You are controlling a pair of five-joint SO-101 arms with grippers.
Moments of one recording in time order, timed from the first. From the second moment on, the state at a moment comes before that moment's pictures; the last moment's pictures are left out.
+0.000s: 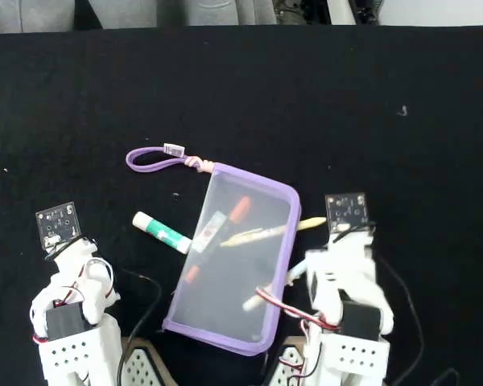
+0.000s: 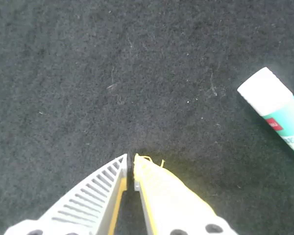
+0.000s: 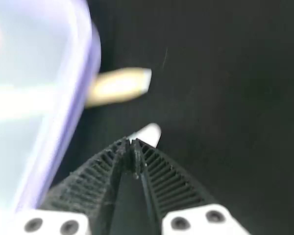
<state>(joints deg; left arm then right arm) -20.9 -104.3 96.2 73.0 2.2 10.9 -104.0 94.7 69.7 13.8</state>
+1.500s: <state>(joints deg) -20.9 -104.3 96.2 73.0 2.2 -29.7 24.2 -18.2 61.9 16.0</state>
